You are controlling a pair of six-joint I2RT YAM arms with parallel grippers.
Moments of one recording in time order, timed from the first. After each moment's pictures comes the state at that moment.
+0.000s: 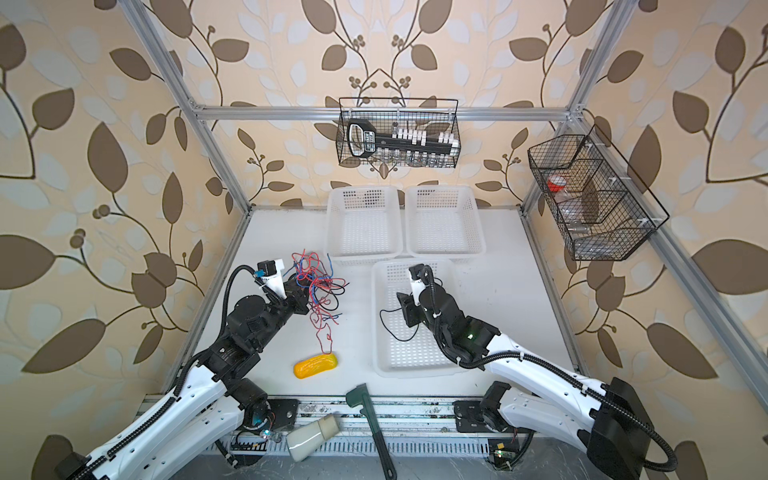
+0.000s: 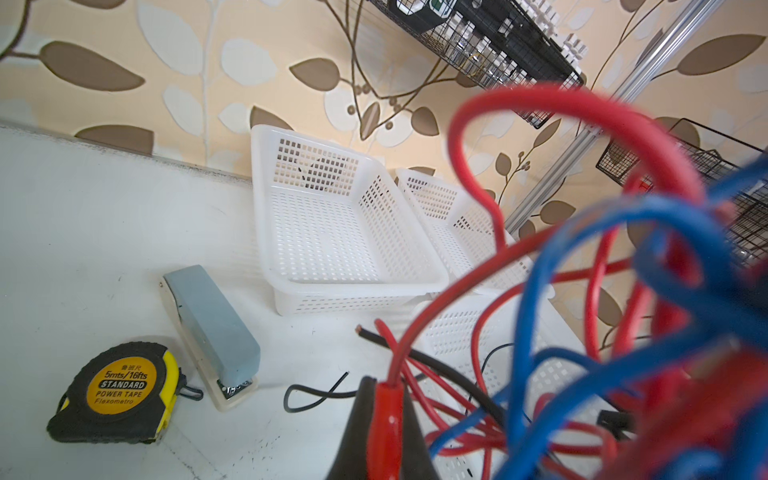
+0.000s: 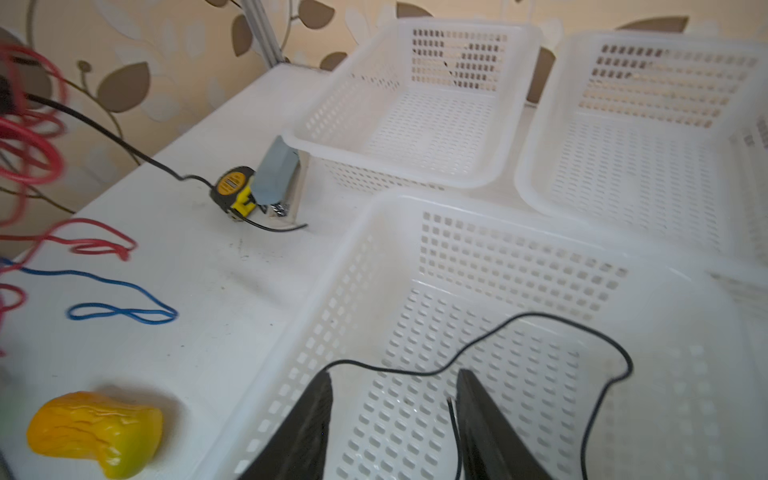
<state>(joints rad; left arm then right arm) -0.50 0.63 0.44 0.06 -0.10 -0.48 0.82 1.01 0.67 -0.10 0.26 0.23</state>
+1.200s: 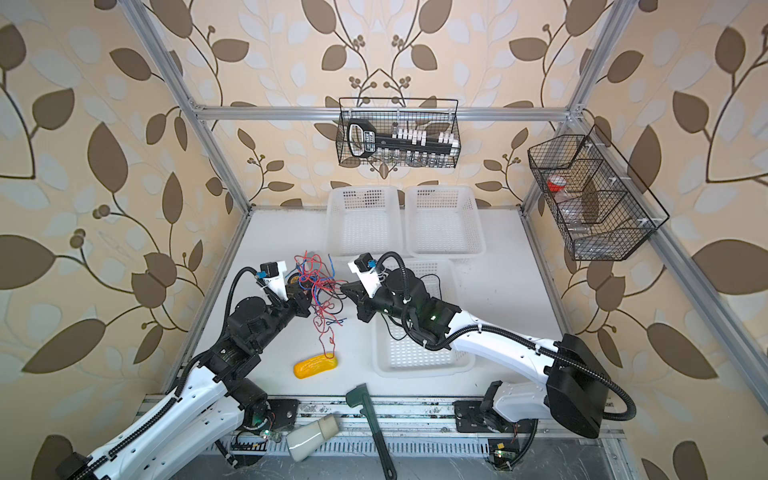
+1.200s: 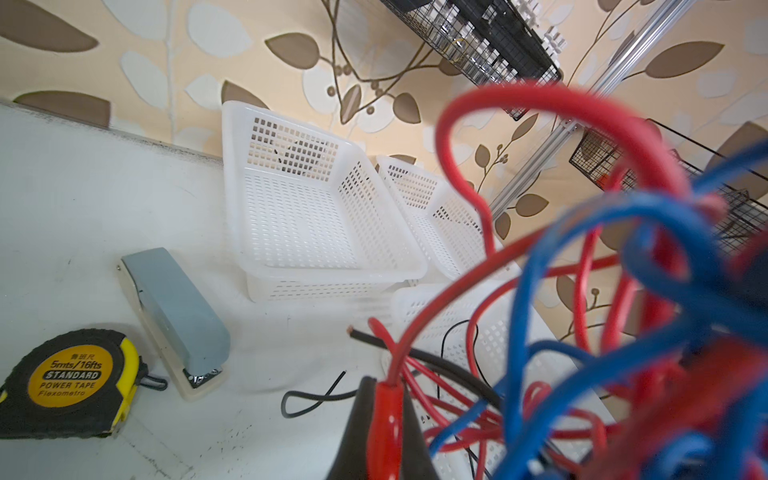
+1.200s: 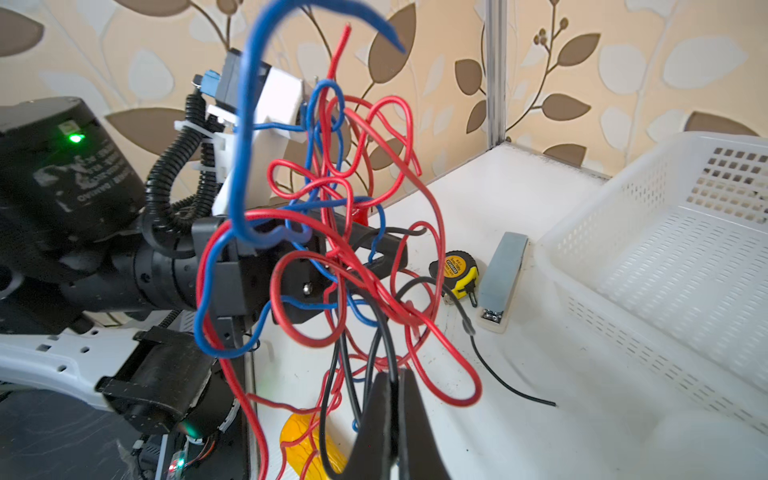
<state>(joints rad) -0.50 0.62 0.42 0.06 -0.06 -0.53 0.91 1.32 0.89 0.21 -0.12 0.19</state>
